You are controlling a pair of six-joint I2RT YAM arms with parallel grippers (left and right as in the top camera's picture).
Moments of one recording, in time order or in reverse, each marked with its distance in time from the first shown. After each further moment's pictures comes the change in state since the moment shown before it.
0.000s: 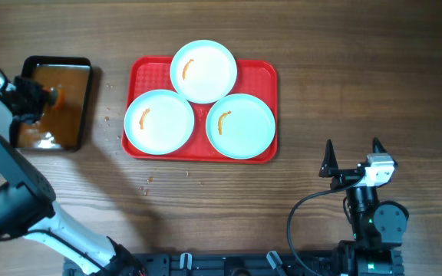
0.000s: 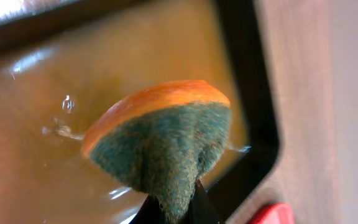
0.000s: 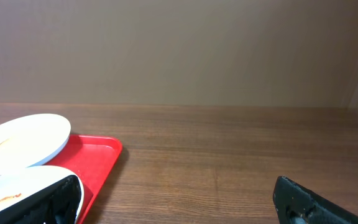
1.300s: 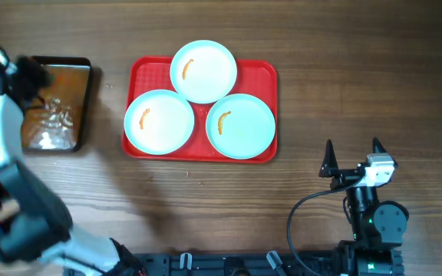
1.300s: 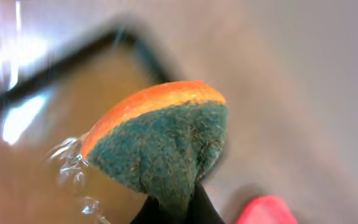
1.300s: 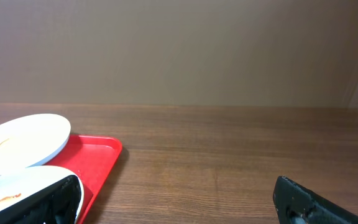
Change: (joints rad) left arm -0.103 -0.198 -0.051 0.092 -0.138 0.124; right arm 0.000 0.000 0.000 0.000 0.000 0.000
